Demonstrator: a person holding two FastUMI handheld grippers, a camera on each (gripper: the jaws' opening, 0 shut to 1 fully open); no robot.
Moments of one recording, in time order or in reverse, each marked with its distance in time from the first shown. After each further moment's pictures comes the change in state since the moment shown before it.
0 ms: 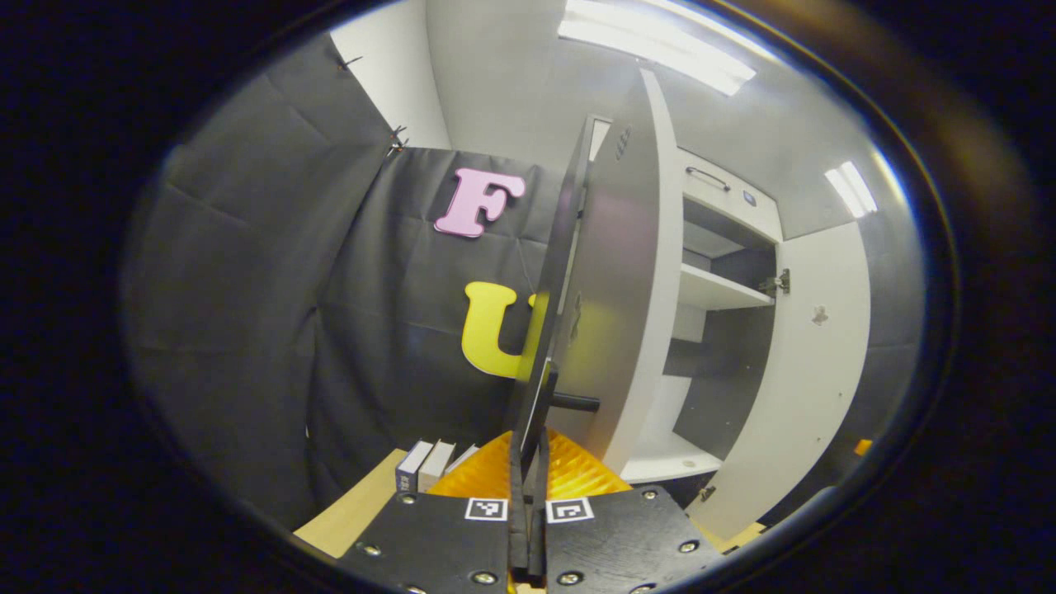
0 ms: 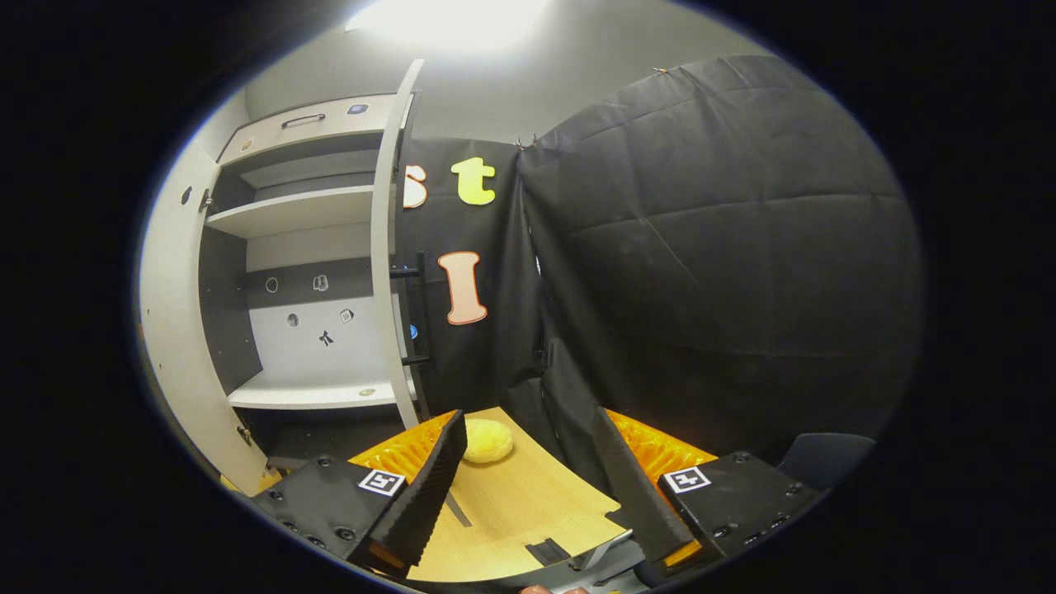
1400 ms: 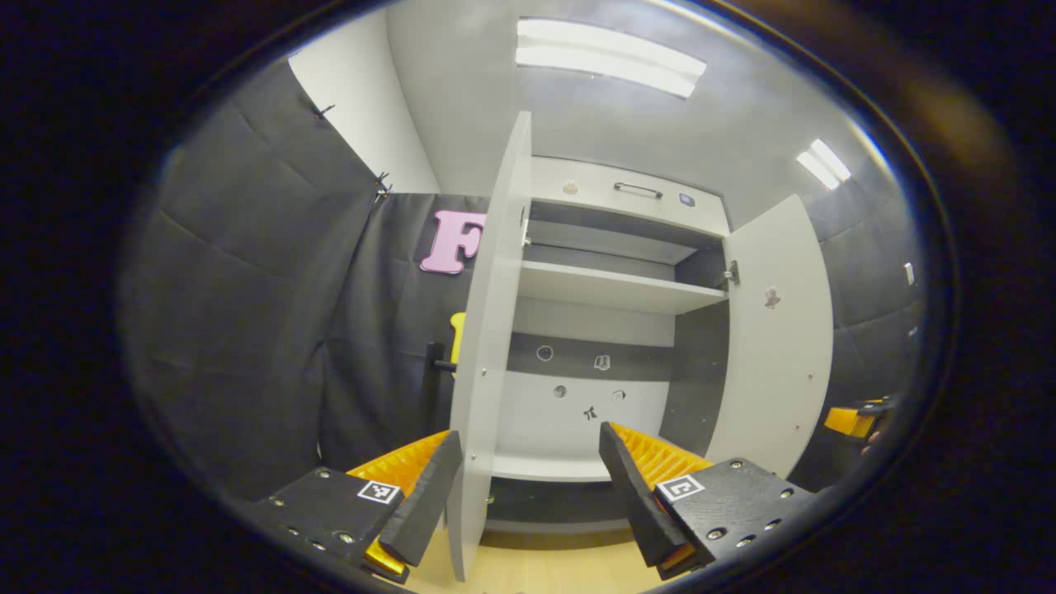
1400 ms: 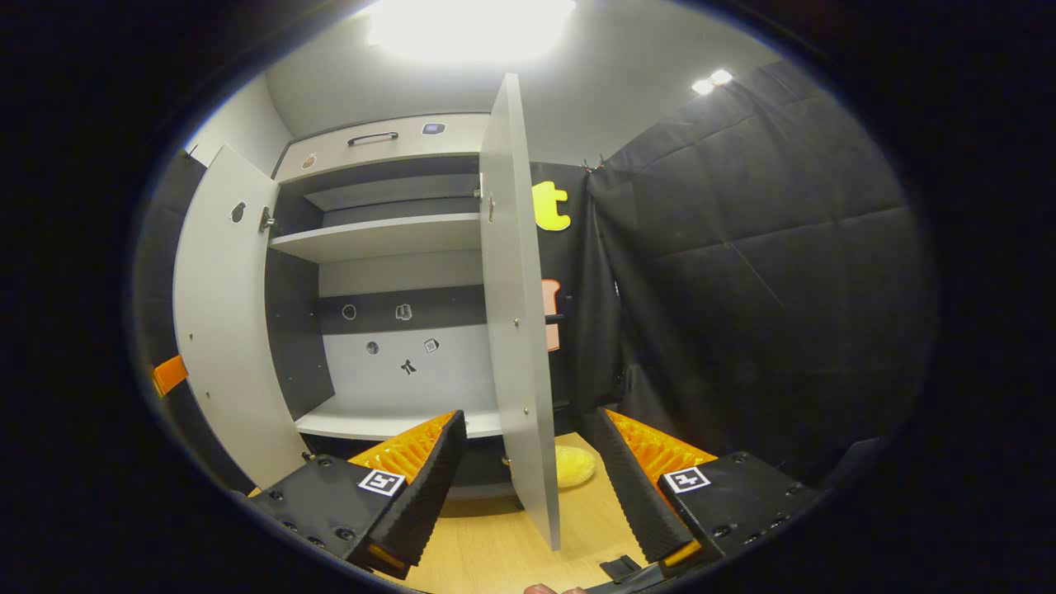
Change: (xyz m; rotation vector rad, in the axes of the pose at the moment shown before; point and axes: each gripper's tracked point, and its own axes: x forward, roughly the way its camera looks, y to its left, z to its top) left arm -0.015 -0.047 0.003 0.109 -0.143 0.007; right arm -0.003 0.117 0.036 0.004 -0.092 0.236
